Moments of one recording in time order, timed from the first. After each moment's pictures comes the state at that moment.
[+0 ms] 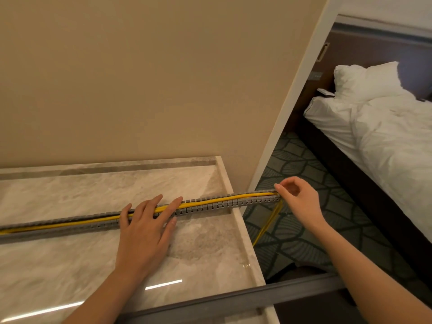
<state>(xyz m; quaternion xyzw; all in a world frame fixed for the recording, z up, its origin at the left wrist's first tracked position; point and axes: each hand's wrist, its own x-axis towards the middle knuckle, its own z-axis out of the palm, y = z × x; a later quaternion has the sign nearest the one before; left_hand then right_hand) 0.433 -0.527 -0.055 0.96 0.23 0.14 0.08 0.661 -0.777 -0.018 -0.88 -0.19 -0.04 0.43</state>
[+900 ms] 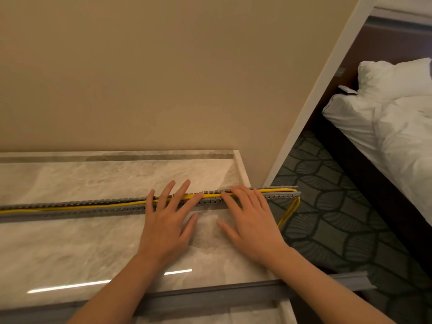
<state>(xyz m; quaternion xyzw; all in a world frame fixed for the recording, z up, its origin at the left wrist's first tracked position) 0.431 -0.531 -0.056 0.97 0.15 0.18 0.09 0.545 -0.698 -0.019 -0.87 -0.48 -0.07 0.03</state>
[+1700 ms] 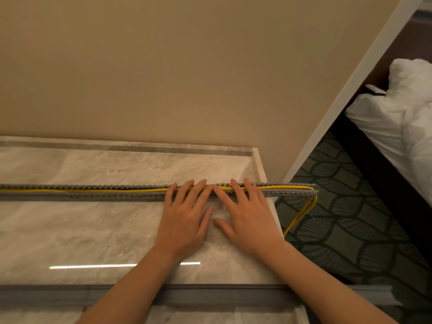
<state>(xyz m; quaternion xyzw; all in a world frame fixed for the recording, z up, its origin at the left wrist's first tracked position) 0.430 -0.534 -0.053 0.96 0.16 0.22 0.06 0.539 -0.663 -0.031 -0.86 -0.51 -0.02 0.01</state>
